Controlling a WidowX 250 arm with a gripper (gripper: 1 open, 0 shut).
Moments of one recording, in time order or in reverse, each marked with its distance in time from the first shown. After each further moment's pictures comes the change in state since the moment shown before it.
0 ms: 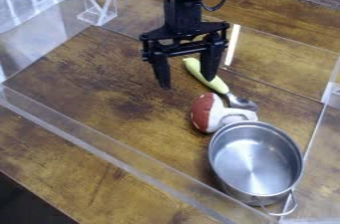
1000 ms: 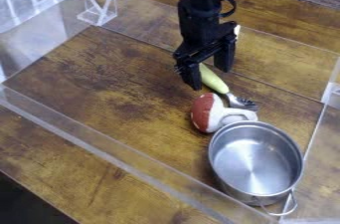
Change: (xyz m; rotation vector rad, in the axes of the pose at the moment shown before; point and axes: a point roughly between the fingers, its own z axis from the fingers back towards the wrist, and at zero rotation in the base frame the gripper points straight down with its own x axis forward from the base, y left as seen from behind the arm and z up) arm 0.039 -0.044 -0.034 -0.148 -0.103 0.311
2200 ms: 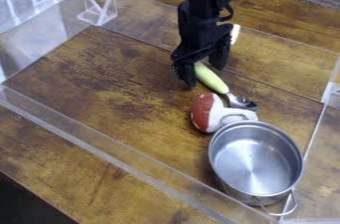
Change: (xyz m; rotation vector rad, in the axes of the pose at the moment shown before) arm 0.021 -0.009 -0.011 -0.031 -0.126 -0.049
